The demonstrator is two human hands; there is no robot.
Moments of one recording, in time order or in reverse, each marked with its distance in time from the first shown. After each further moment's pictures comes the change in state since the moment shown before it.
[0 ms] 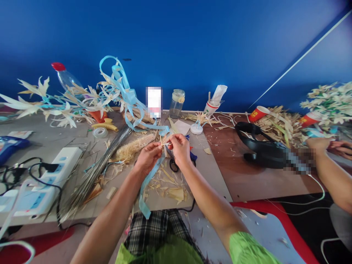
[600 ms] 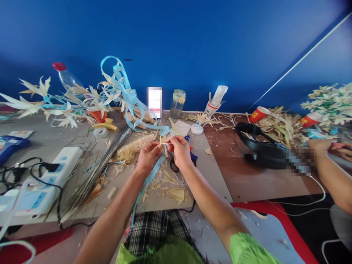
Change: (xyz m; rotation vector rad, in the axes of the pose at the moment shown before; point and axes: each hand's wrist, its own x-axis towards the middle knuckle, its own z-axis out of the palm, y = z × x) left_hand 0.004 -0.008 -0.002 0.167 0.113 0.199; right_hand -0.004 -0.007 0.005 0.143 0.004 0.149
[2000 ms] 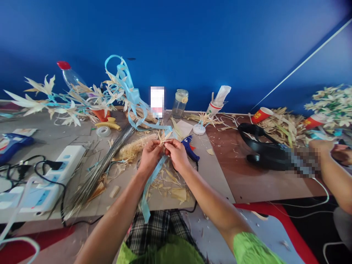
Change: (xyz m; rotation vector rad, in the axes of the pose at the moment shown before) left_hand 0.000 -0.001 -0.001 0.034 0.009 0.059; right_hand -0.010 0.019 0.002 -0.060 -0.189 0.025
